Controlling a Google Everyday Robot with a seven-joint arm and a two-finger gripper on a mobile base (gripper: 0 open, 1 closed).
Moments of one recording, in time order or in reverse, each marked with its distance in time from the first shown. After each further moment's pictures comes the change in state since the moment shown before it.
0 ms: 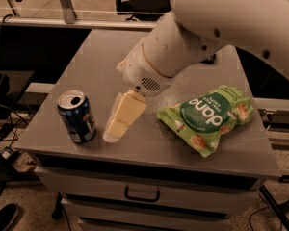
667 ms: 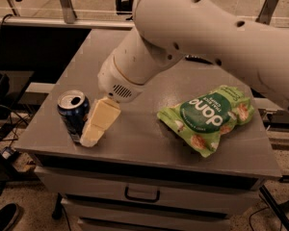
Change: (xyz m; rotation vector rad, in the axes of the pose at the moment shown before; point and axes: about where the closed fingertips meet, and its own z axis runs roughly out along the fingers) arm -0.022 0.000 0.046 -0.032 -0.005 0.019
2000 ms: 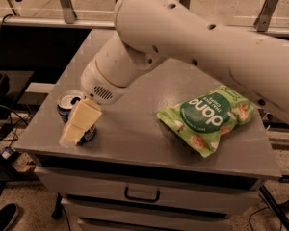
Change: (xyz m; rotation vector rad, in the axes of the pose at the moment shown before) arm -0.030 0.006 0.030 -0.054 -0.053 0.038
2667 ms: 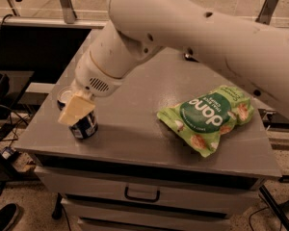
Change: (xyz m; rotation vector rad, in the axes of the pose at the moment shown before) arm -0.017 -0.002 -0.008 -0.005 0.001 -0.056
